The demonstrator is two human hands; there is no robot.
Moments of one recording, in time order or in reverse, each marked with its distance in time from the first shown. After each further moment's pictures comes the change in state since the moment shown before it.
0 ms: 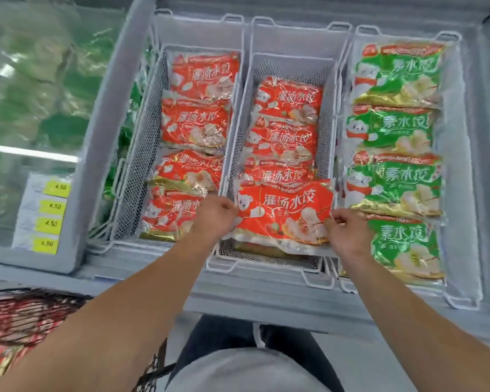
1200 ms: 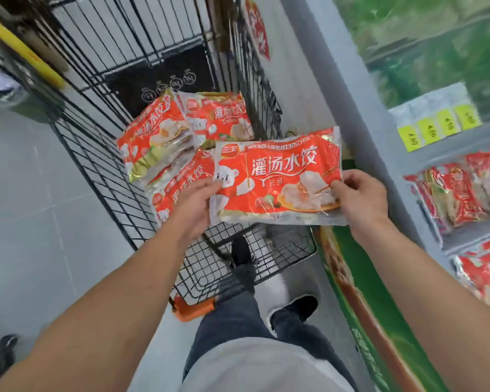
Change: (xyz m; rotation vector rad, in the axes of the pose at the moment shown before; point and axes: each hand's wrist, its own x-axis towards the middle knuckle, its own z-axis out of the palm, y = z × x) left_hand -0.300 -0.497 -0.141 -1.750 0.603 -0.407; right_hand -0.389 -0.108 0.328 -0.317 -0.701 -0.739
